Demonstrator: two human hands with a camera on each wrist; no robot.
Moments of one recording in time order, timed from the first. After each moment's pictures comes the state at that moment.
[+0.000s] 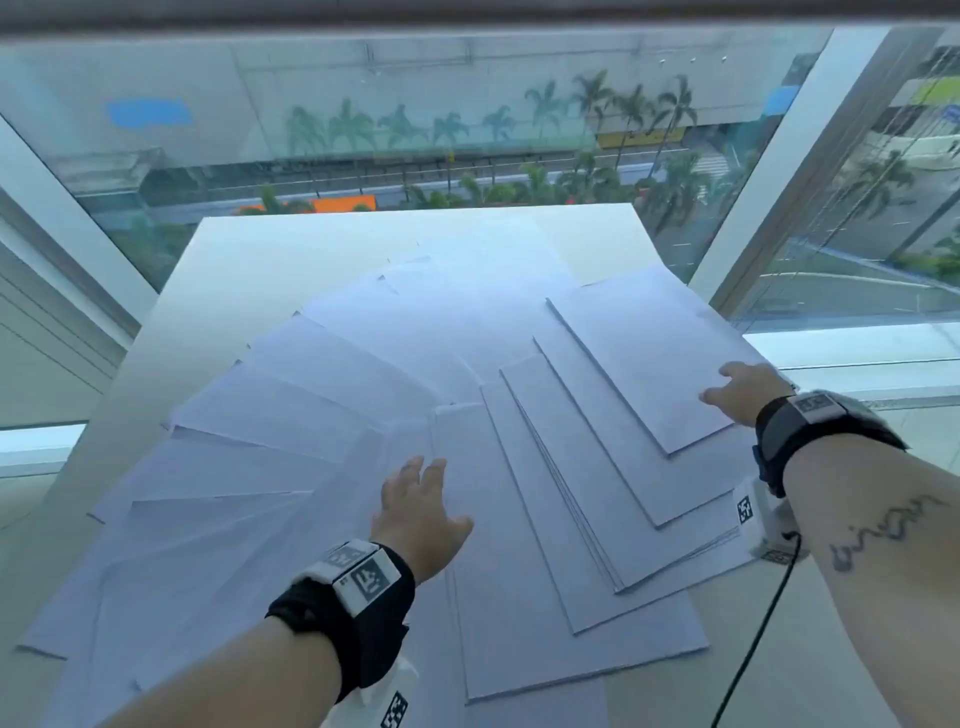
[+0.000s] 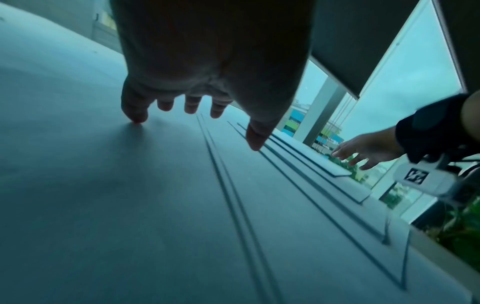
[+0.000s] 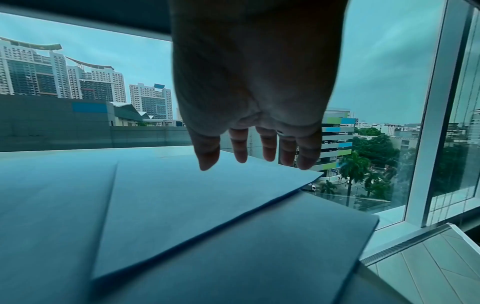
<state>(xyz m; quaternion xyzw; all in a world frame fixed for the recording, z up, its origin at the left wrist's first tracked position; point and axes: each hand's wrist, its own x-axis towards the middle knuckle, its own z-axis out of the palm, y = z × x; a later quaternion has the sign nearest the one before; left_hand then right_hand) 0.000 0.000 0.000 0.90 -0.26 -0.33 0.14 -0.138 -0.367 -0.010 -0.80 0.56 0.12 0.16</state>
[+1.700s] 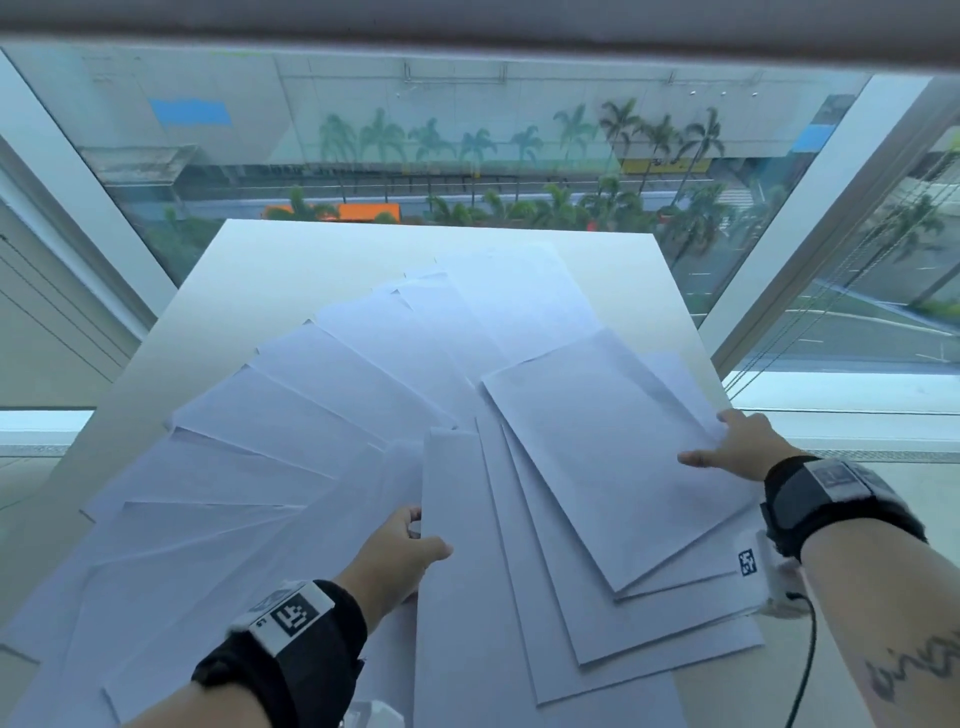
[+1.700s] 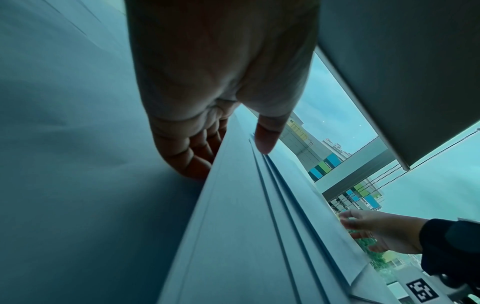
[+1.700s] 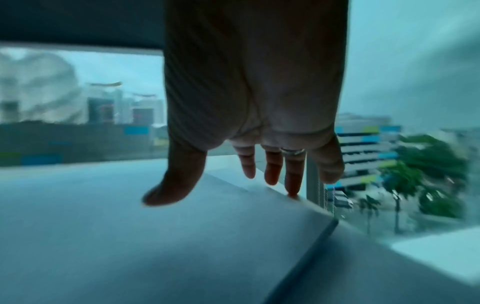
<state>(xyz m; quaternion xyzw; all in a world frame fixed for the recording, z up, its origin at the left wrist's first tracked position) 0.005 0.012 0.003 0.76 -0.01 -0.48 0.45 -0.134 -0.356 -0.010 -0.82 0.51 0.16 0.20</state>
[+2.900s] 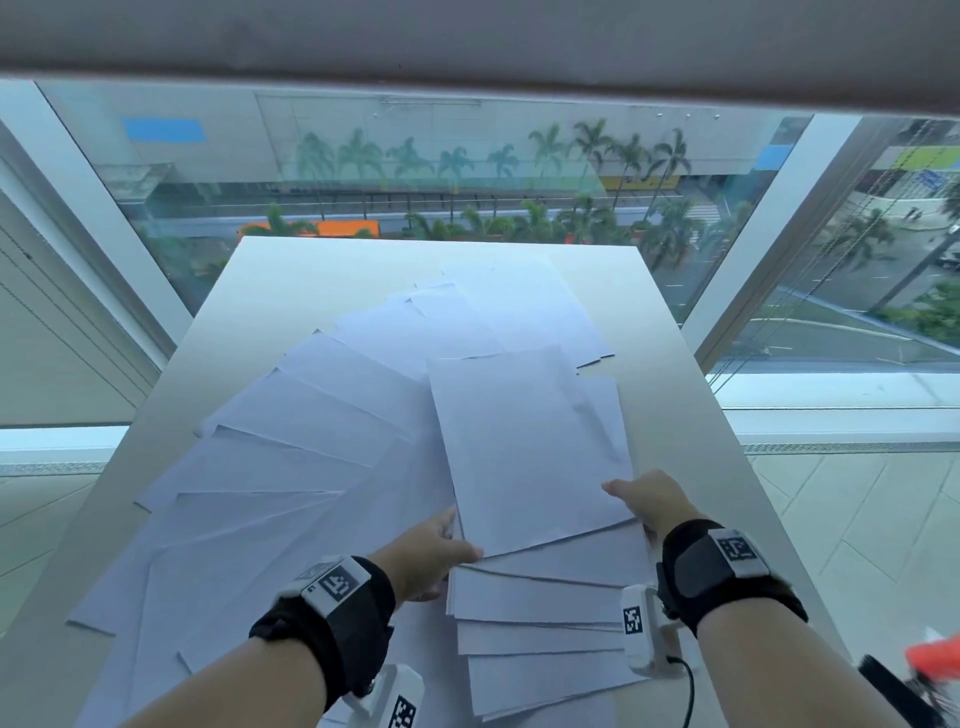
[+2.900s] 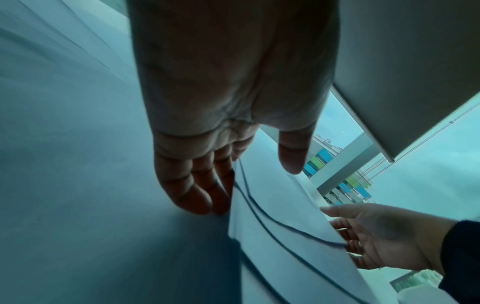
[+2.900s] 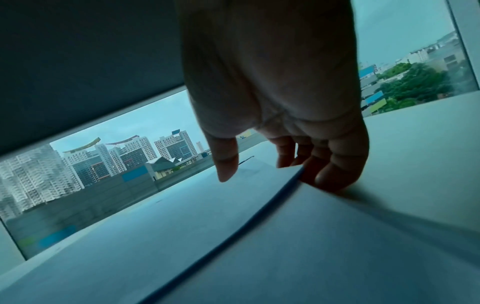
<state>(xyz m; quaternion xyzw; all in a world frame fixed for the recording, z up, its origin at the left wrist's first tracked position) 0.000 0.040 0.018 0.75 -0.12 -0.55 0.36 -0.121 -0.209 -0.025 -0.70 0.59 0.07 0.40</state>
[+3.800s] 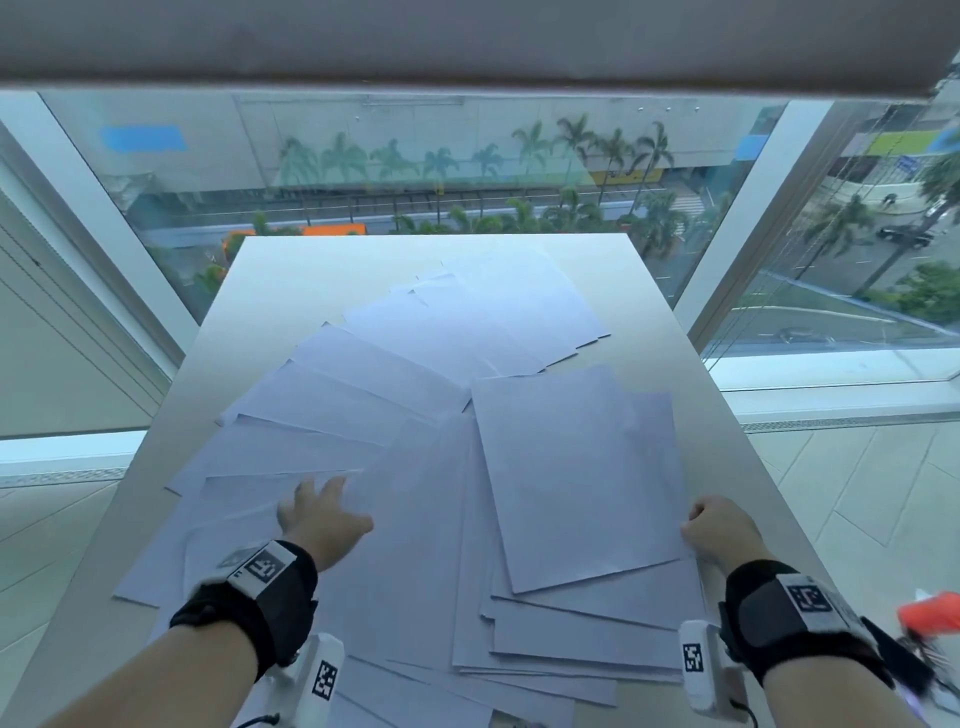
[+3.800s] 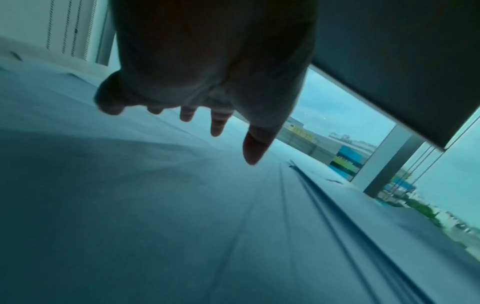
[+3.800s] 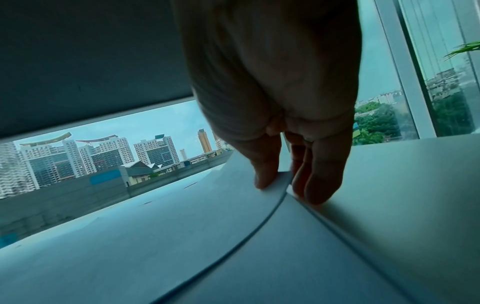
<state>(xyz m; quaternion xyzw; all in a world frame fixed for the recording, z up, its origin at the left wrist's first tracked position) 0.066 0.124 -0.006 0.93 -0.14 -0.32 0.13 -0.203 -0.176 -0.011 -0.73 0.62 0.08 0.28</state>
